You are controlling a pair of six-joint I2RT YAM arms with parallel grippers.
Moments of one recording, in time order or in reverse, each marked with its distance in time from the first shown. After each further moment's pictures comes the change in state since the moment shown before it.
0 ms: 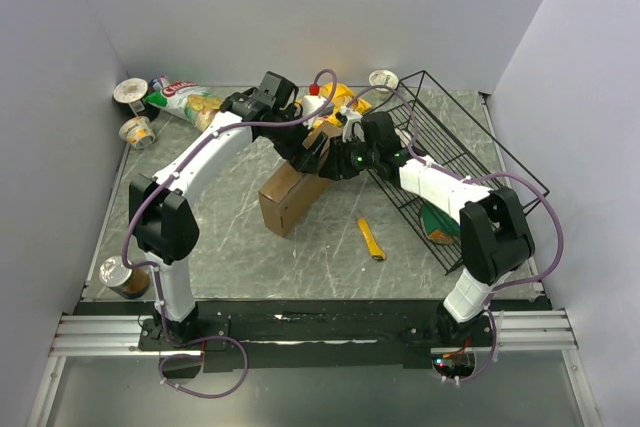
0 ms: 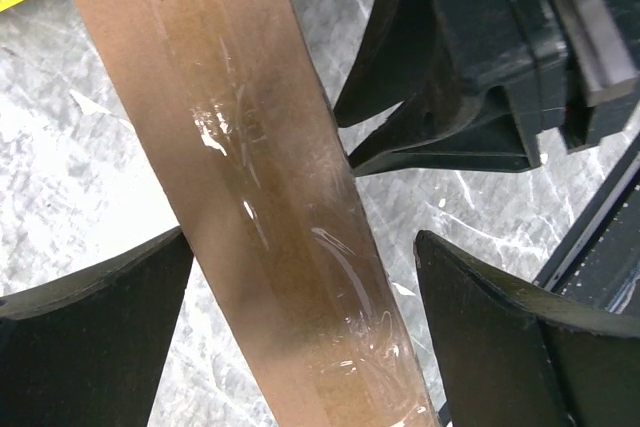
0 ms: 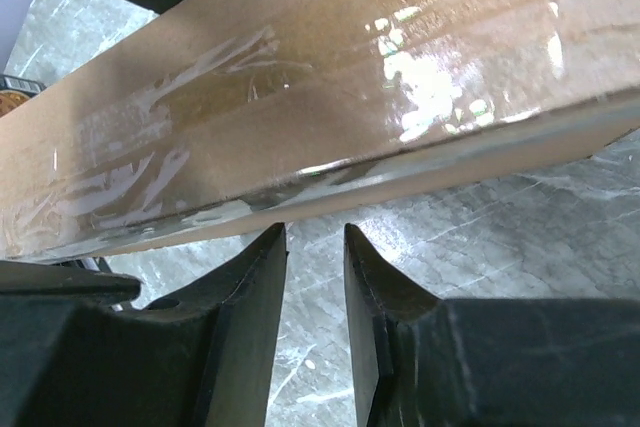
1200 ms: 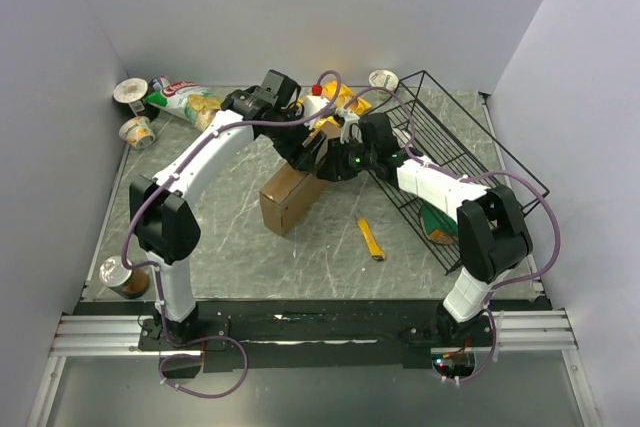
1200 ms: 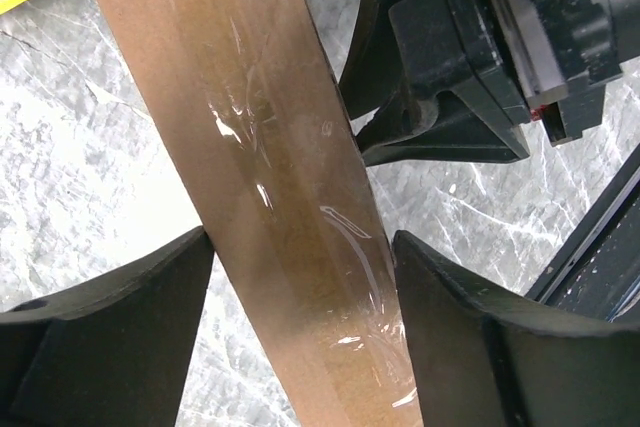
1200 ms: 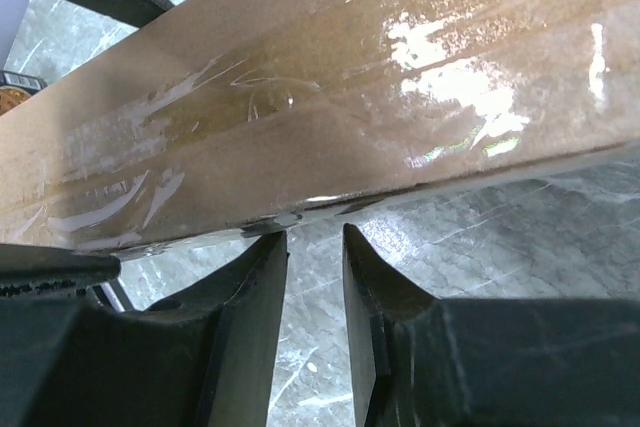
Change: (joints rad) left arm -0.016 0.006 0.047 -0.062 -0.050 0.034; right arm 0.014 0.016 0.000 0.010 -0.003 0.004
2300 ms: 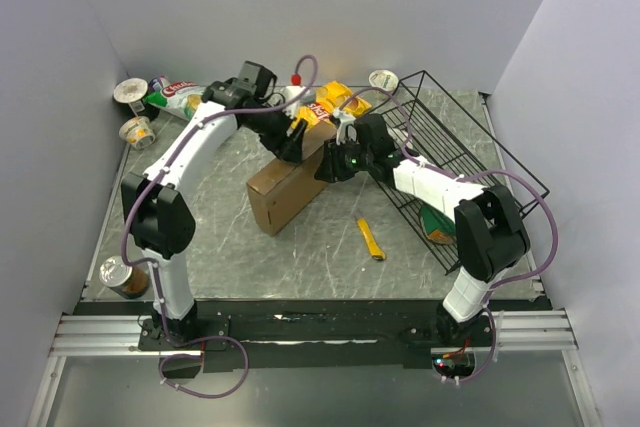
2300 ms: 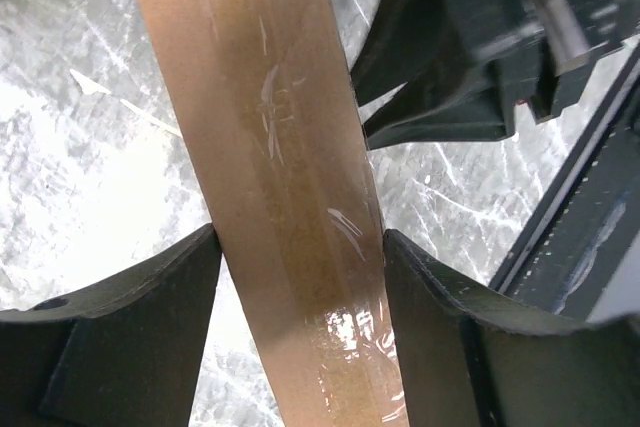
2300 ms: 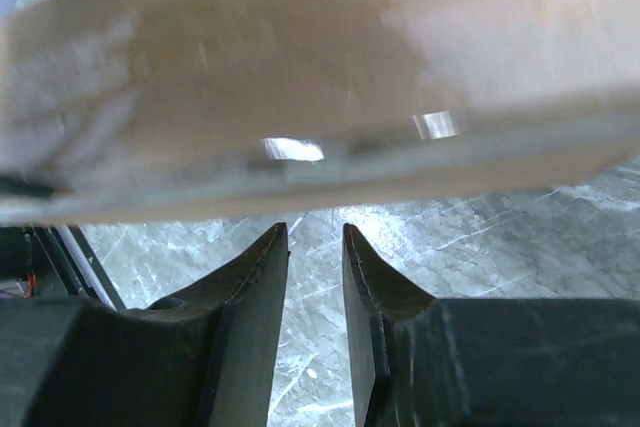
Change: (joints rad) left arm 0.111 0.014 0.026 -0.046 0.183 0.017; right arm 0.022 0.013 0.011 -0.003 0.024 -0.008
